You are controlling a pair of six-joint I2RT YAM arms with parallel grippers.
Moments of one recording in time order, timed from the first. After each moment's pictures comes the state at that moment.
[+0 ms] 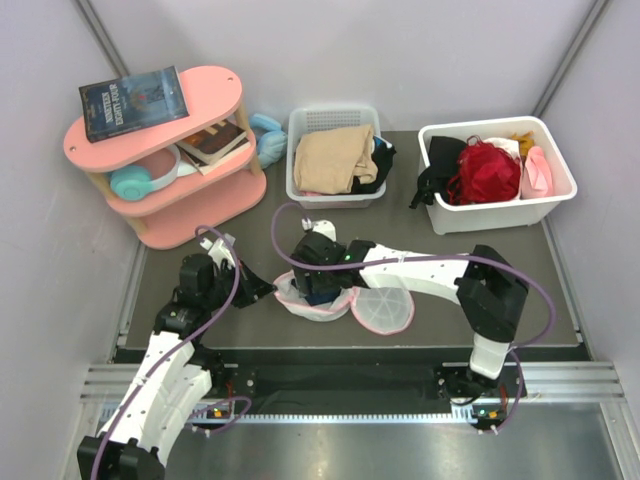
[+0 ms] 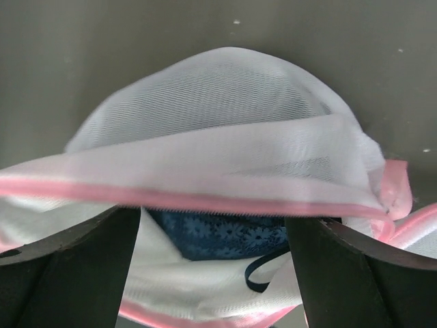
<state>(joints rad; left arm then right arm) -0.17 0.61 0.40 -0.37 0.53 -0.68 1.08 1.78 1.29 -0.51 0.23 0.71</state>
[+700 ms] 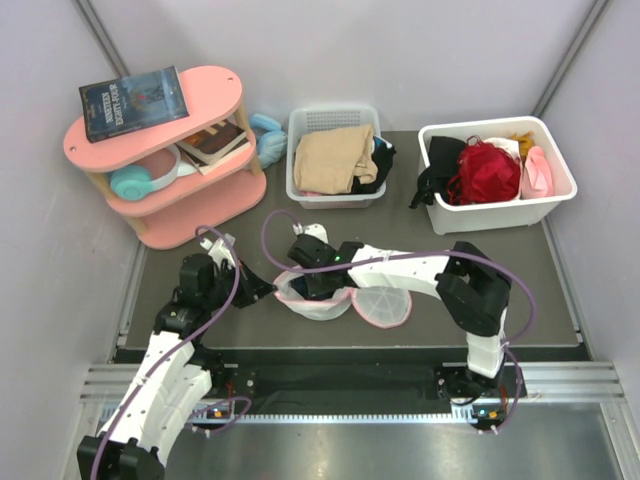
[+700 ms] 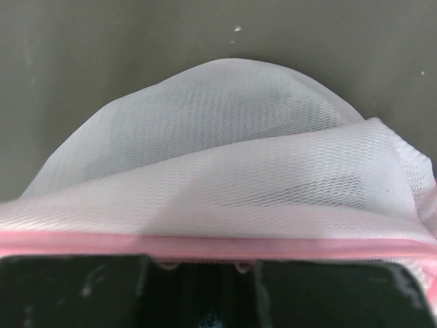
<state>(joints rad) -0.17 0.61 0.40 -0.37 0.53 -0.68 1.08 1.90 1.33 -0.49 0.25 0.65</state>
